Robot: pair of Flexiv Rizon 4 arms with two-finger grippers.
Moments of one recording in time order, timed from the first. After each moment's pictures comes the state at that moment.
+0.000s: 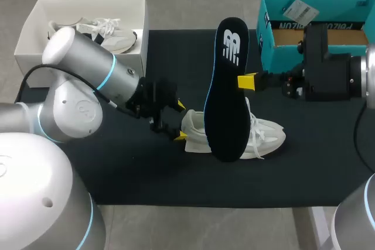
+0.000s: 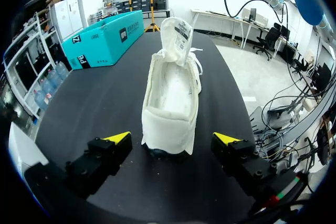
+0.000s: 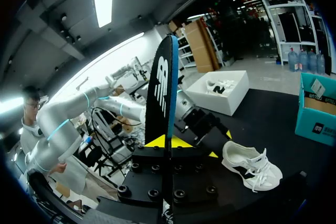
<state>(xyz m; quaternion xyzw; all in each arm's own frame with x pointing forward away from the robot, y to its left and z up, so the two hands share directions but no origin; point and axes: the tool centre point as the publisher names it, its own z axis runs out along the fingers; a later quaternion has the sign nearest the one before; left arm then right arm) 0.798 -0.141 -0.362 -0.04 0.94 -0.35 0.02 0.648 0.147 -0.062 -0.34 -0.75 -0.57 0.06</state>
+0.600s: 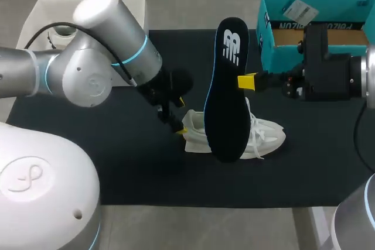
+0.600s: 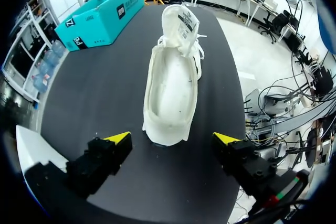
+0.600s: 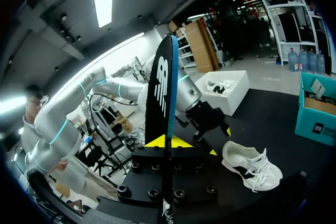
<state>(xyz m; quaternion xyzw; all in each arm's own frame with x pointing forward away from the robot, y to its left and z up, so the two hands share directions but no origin) 0.796 -0.137 -0.341 -0.05 0.98 -0.21 0.00 0.648 0.147 -0.063 -0.34 -0.75 -0.57 0.06</state>
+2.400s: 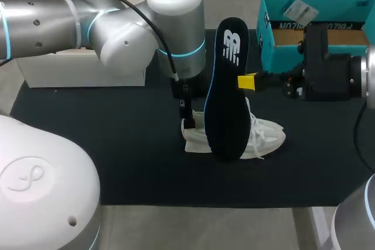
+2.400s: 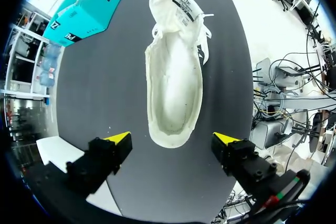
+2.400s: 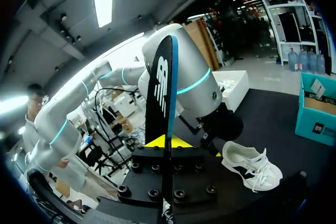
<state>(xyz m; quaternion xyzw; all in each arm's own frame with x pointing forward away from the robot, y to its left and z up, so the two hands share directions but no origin) 0.801 -0.155 -0.324 -0.02 1.00 -0.04 0.05 0.648 0.147 -0.063 -0.34 -0.75 -0.57 0.06</state>
